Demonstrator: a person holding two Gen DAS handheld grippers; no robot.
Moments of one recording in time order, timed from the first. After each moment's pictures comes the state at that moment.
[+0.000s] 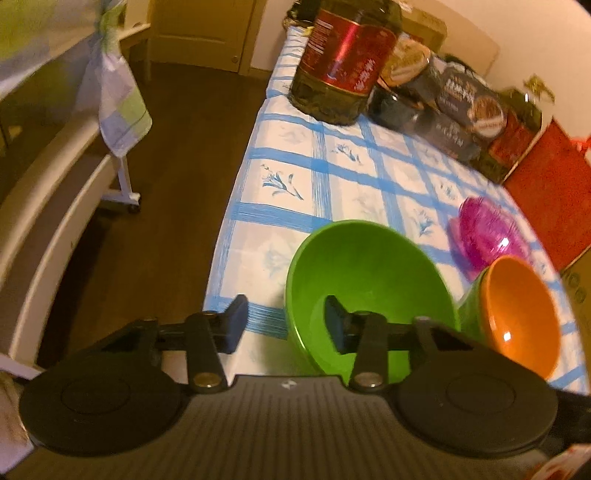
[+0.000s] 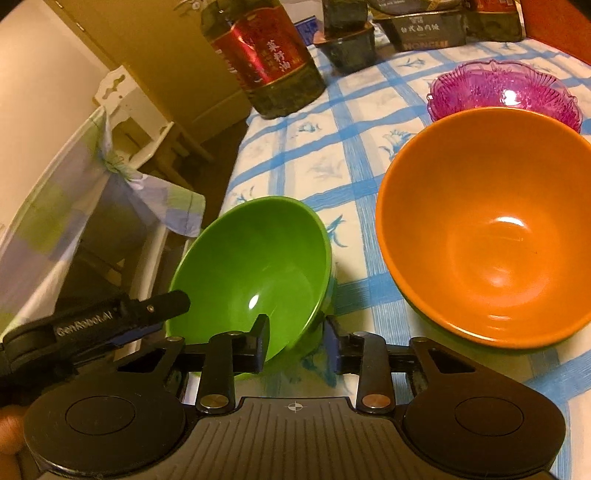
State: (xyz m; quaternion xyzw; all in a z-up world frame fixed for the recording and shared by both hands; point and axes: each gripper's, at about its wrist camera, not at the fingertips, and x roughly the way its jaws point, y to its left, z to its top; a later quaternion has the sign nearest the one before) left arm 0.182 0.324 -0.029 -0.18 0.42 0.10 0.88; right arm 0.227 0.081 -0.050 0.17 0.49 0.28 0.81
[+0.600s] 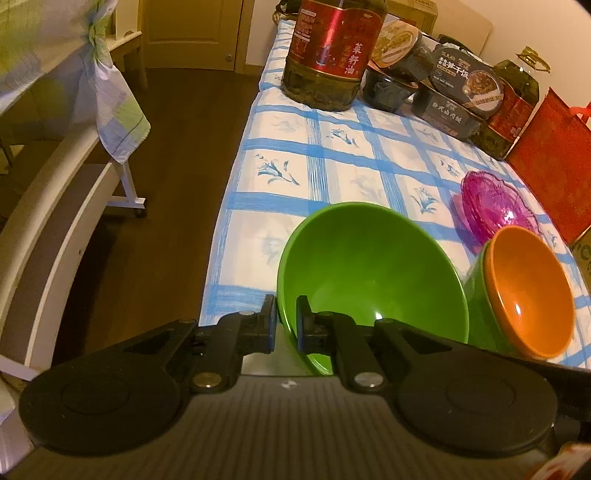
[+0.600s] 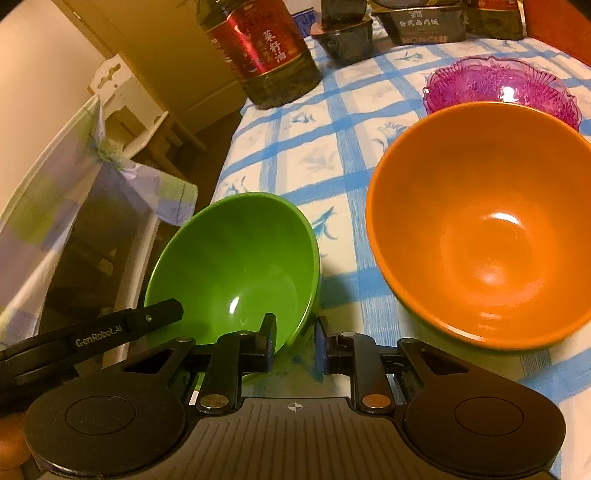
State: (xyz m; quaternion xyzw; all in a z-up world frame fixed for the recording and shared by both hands) left arm 0.173 0.307 -0.028 -0.15 0.43 0.10 0.88; right arm 0.222 0.078 -0.050 0.15 0.50 0.28 0.81
